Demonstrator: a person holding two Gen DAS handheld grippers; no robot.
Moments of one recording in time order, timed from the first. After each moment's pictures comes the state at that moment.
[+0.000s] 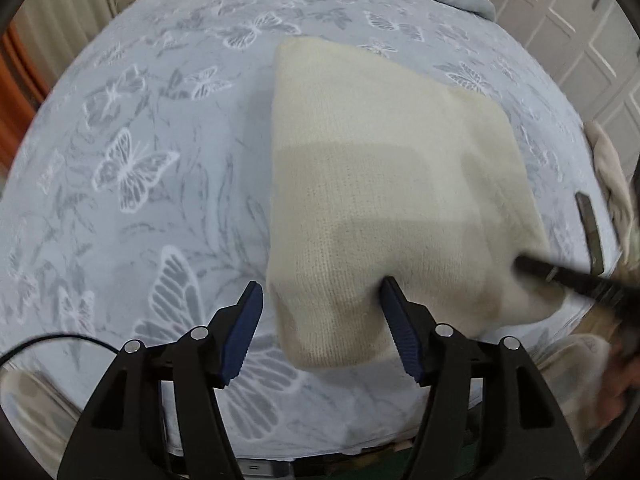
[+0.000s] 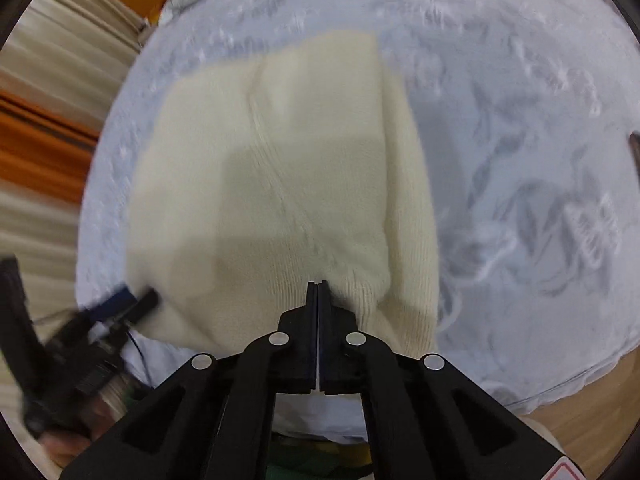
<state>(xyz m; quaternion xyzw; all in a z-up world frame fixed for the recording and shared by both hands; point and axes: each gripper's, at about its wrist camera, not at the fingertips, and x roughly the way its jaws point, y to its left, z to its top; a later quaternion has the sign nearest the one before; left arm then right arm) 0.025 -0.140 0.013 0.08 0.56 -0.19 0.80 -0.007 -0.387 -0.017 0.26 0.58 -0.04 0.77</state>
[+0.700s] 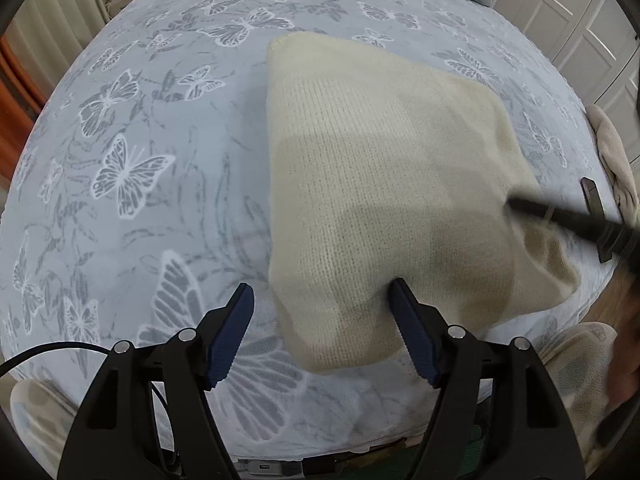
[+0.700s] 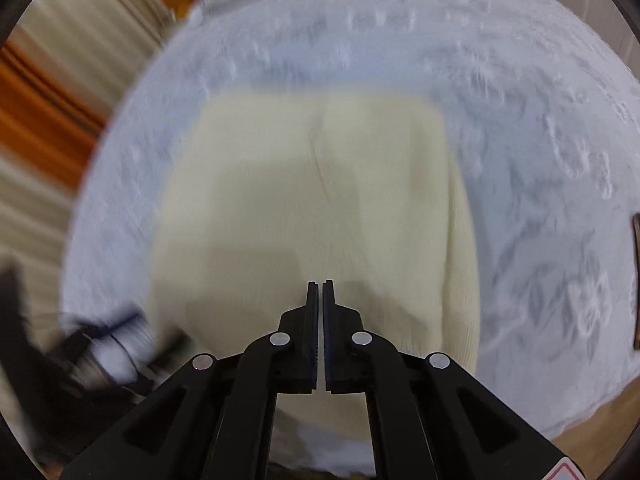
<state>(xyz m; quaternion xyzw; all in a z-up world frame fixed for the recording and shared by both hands) 0.028 -0.142 0.007 0.09 0.57 -0.20 0.79 0.019 -0.352 -0.023 0.17 0.59 -0.04 0.79</state>
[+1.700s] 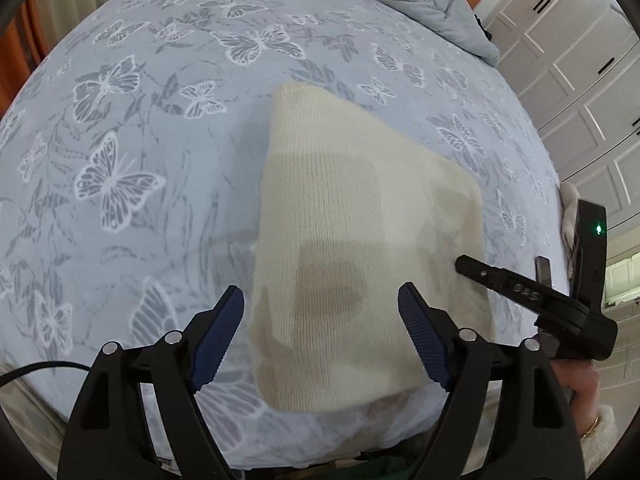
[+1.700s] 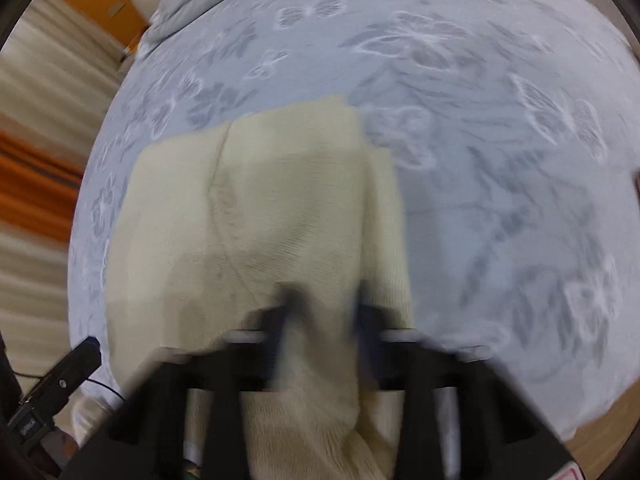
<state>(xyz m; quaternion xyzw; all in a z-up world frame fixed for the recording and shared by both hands) 0.067 -0.129 0.037 -0.04 0.58 -0.21 0.79 0.043 -0.408 -0.026 0.26 0.56 -0.07 0.78</state>
